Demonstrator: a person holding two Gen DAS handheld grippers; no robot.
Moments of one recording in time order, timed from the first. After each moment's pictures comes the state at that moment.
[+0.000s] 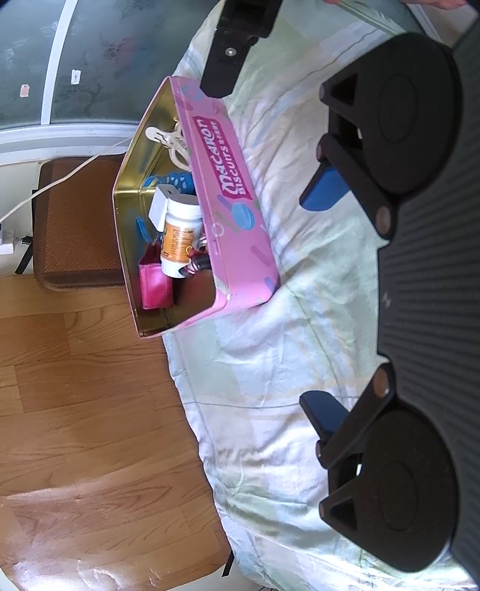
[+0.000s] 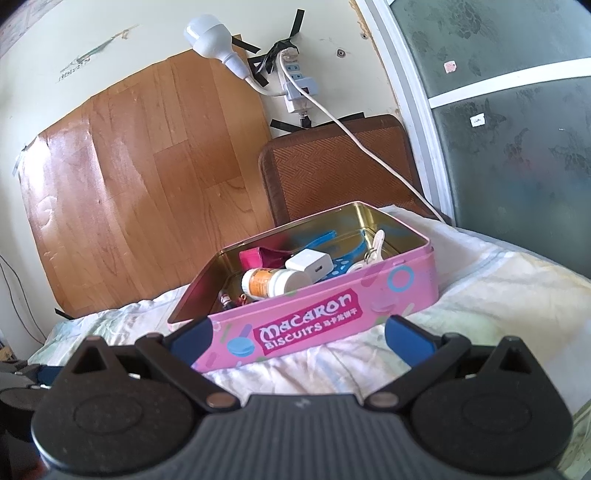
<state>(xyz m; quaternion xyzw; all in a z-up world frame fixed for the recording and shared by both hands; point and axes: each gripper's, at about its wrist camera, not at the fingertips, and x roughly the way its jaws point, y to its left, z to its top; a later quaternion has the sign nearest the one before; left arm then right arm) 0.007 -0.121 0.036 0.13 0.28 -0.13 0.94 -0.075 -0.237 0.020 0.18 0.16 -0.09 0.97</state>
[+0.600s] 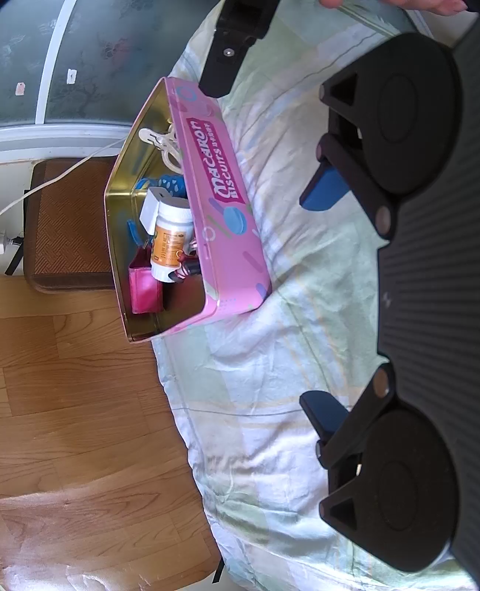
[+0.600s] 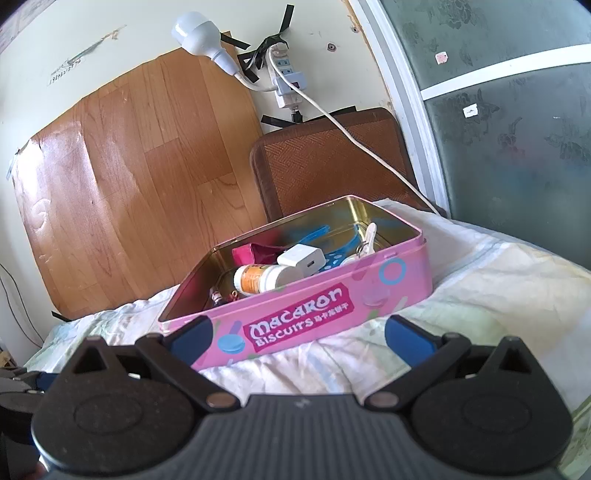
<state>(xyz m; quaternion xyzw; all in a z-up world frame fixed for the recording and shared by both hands) 0.011 -0.122 0.033 0.12 0.30 -0.14 0.94 -0.073 -0.240 0.014 0.18 0.16 -0.10 0.96</state>
